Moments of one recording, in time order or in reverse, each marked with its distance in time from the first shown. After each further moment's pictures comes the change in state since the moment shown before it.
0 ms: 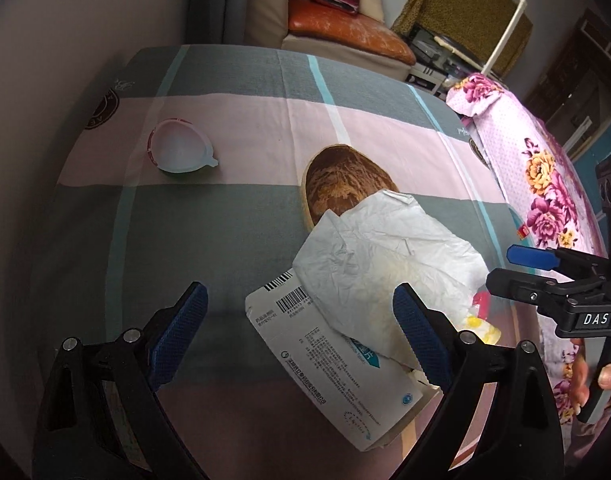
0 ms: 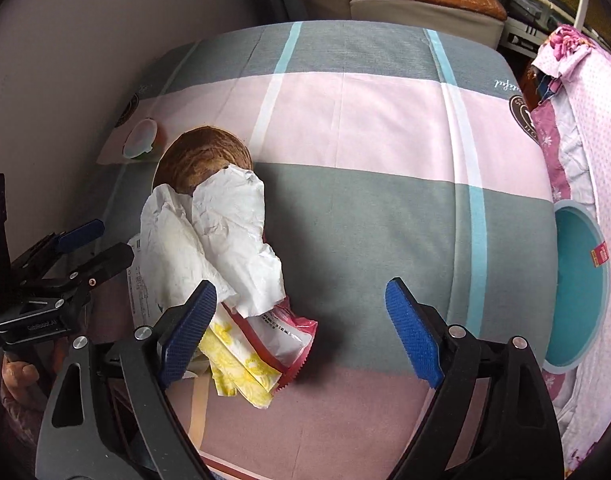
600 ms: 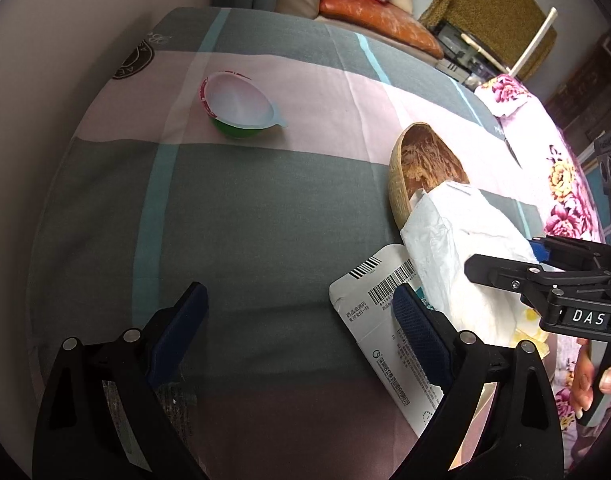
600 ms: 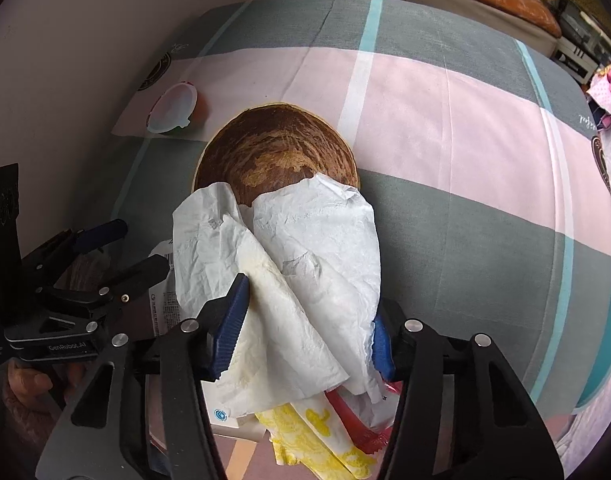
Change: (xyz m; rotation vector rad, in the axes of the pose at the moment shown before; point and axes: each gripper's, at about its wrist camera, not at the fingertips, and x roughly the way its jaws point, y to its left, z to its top) left arm 0.022 0.042 -0.009 -0.062 0.057 0.012; right arm 0.055 0.061 0.027 -0.112 0.072 0.032
